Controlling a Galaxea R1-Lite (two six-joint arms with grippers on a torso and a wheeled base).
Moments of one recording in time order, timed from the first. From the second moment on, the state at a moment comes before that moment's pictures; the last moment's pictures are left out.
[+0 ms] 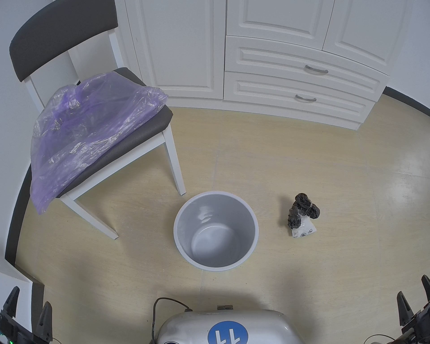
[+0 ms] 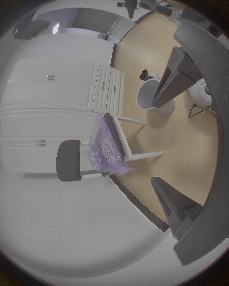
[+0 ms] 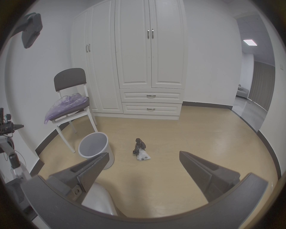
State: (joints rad) left arm 0.00 0.02 -0.02 0.00 0.01 -0.04; right arm 0.00 0.02 -0.02 0.00 0.01 0.01
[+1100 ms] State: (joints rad) left arm 0.00 0.02 -0.02 -0.13 0.03 -0.04; right arm 0.00 0.02 -0.02 -0.15 -0.07 0.10
